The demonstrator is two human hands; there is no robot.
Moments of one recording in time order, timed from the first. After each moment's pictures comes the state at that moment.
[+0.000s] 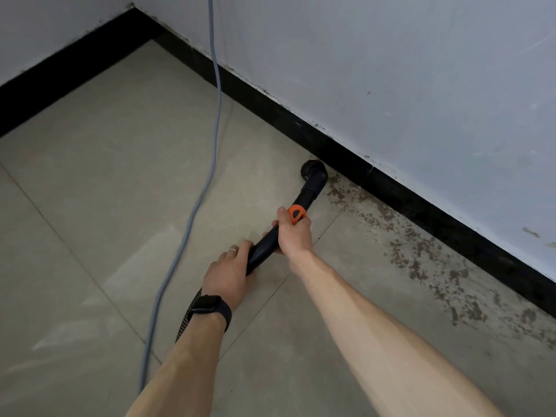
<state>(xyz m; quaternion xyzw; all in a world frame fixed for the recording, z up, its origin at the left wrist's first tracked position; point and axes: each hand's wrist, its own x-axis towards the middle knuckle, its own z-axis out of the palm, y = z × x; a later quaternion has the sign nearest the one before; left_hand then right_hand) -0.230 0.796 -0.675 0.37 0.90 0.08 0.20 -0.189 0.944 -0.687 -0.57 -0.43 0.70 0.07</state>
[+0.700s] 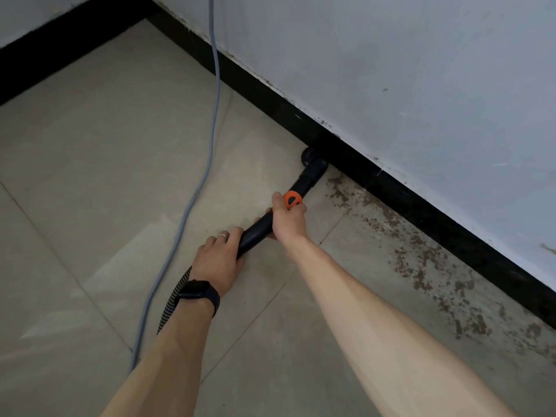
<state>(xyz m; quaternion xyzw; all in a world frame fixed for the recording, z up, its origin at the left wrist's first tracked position) -0.270 0.809 -0.691 0.39 0.90 0.07 0.17 -0.226 0.965 -0.685 -0.54 -0.44 0.71 0.07</state>
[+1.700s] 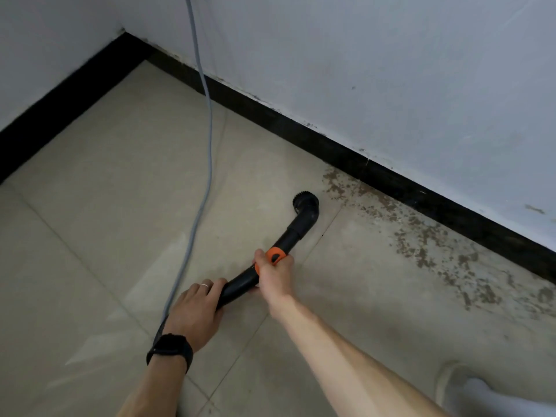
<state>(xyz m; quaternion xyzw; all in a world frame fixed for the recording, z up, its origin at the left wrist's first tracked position) -0.251 0.707 -0.660 0.48 0.86 -0.04 0.17 -0.170 0.858 -0.679 -0.58 -0.36 0.73 0.07</state>
